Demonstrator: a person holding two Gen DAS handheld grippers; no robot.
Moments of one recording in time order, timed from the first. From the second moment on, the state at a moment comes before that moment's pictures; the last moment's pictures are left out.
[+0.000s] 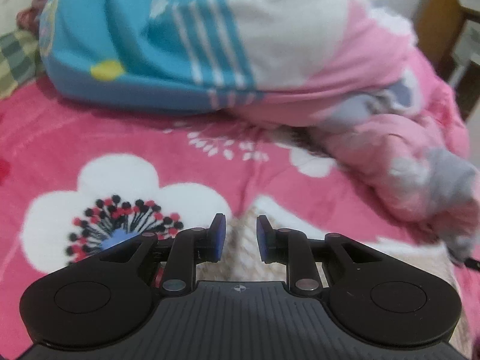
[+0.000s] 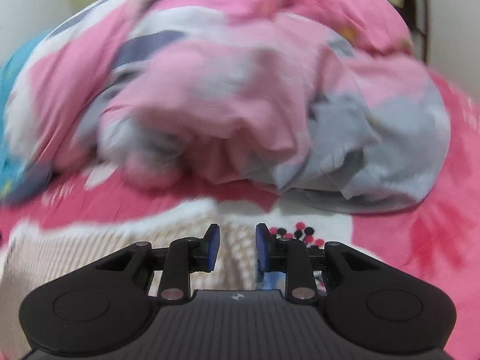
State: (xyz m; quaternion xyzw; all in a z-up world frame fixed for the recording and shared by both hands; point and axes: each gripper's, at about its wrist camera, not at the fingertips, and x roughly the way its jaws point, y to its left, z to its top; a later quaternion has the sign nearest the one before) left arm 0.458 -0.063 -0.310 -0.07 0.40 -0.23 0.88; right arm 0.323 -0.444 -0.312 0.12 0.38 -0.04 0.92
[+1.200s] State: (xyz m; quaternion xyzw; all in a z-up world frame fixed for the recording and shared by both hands) left arm 0.329 -0.035 -0.375 0.08 0.45 -0.31 0.83; right arm 0.303 -0.245 -0.316 -0.01 0.43 0.06 0.90
